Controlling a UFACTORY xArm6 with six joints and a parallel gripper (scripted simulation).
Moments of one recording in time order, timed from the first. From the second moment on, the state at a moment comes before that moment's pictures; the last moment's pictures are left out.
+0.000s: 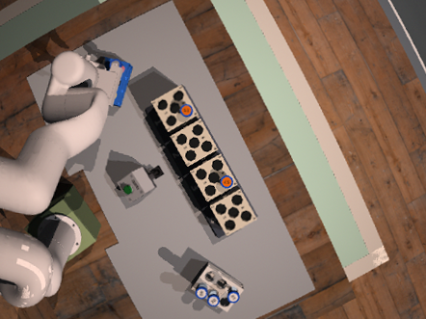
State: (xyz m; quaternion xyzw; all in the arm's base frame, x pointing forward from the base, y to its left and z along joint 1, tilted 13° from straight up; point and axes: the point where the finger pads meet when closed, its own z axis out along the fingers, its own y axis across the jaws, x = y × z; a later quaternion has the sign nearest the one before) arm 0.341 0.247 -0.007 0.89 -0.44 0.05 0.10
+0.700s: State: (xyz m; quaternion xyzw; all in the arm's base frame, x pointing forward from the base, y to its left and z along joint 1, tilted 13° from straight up) arm 0.341 0.239 -0.042 0.89 -0.44 0.05 0.10
